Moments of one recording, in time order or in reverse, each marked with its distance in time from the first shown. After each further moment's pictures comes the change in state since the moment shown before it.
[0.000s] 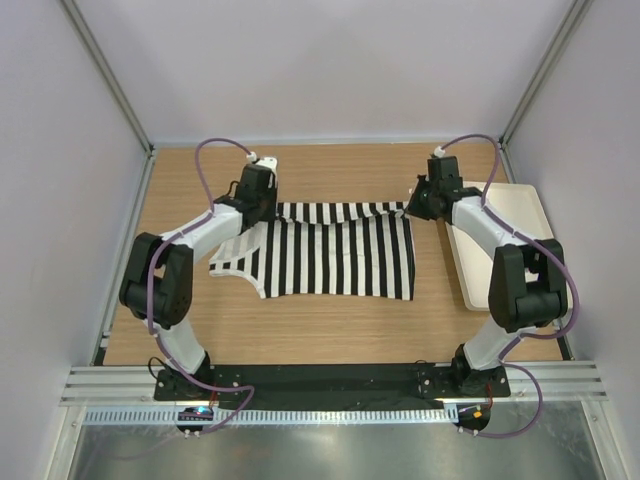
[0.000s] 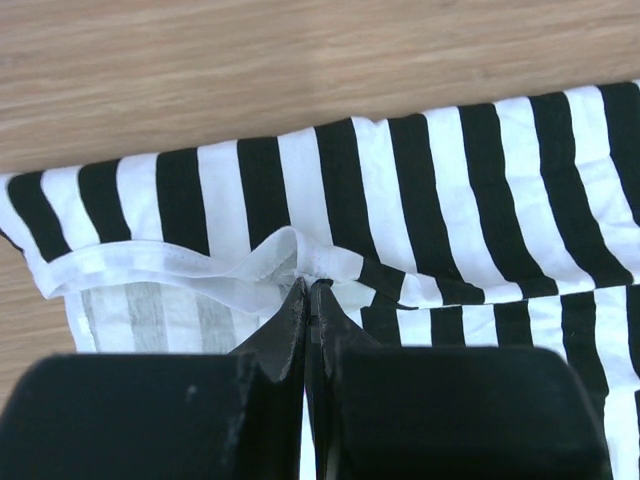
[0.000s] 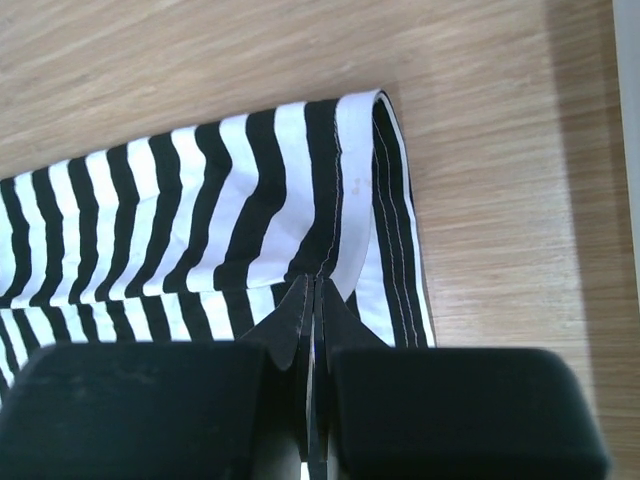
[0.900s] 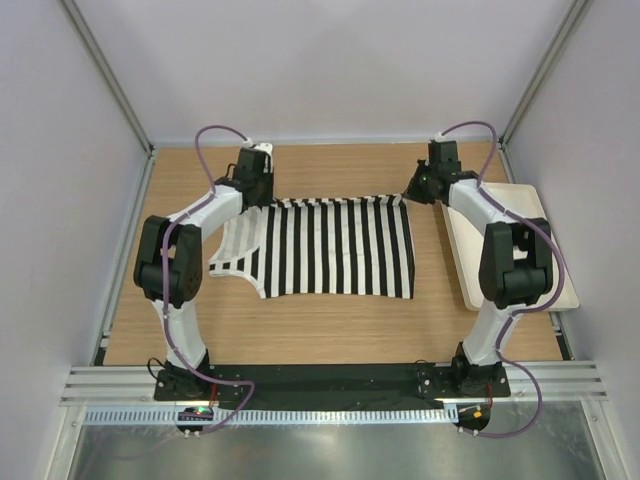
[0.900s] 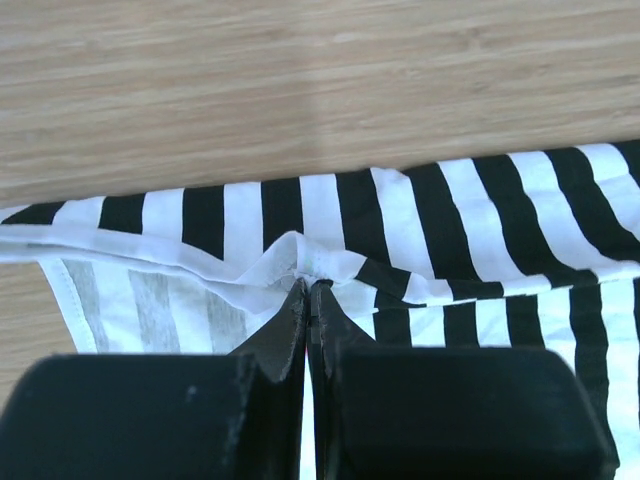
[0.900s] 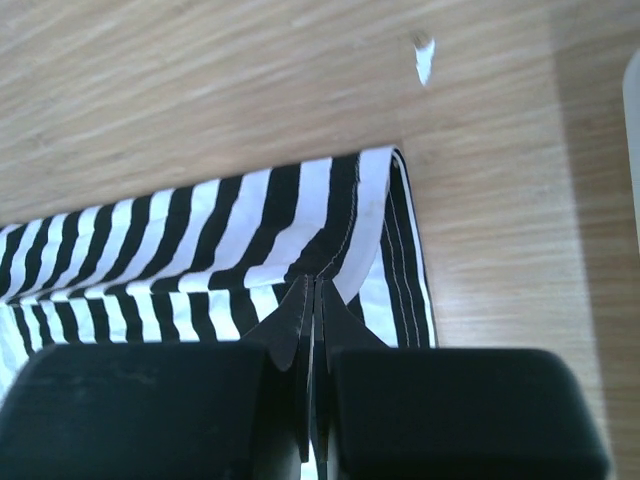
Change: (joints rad) left arm 0.070 0.170 0.219 -0.070 0.063 0.012; right arm -0.032 0.177 0.191 0.017 -0.050 0.009
